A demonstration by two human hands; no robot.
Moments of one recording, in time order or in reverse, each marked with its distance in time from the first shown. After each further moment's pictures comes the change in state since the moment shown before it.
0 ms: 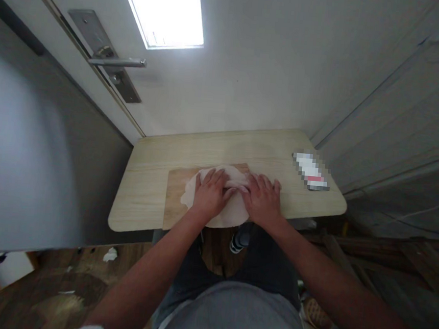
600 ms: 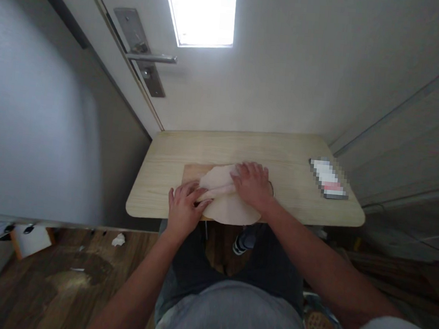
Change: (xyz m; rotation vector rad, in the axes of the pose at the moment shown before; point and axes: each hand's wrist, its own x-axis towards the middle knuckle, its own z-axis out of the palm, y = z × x) left_hand -0.089 -0.053 -0.032 -0.043 0.152 -0.288; right_hand 0.053 -0.050 0.009 -0.004 -0.151 -0.090
